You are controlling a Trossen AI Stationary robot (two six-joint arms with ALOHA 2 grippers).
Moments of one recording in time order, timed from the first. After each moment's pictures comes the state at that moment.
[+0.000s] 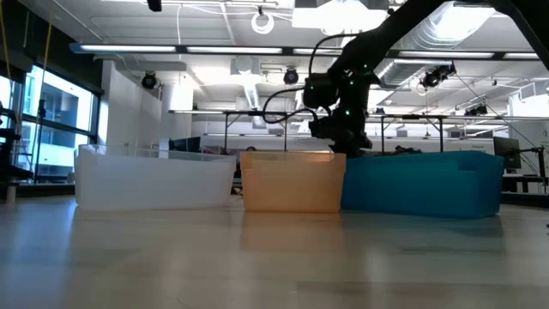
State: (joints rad) left arm 0.05 0.72 0.66 0.30 -0.13 -0.27; right arm -0.54 1.92 1.37 -0.82 0.00 0.02
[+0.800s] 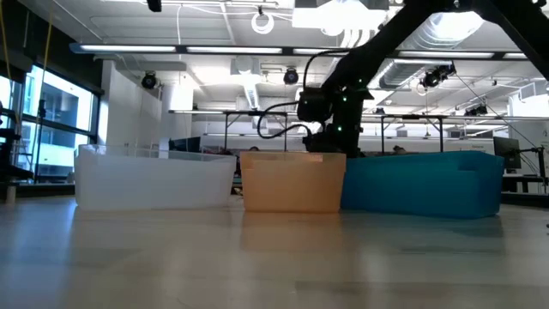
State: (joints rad) left arm 0.05 0.72 0.66 0.29 -0.14 -0.27; right arm -0.54 2.01 1.37 -0.72 0.02 0.09
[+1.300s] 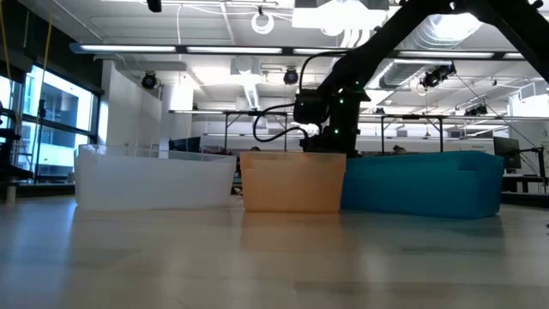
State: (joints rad) left arm 0.05 0.72 0.66 0.29 -0.14 -0.27; right arm -0.51 2.06 1.37 -0.72 0.05 0.12
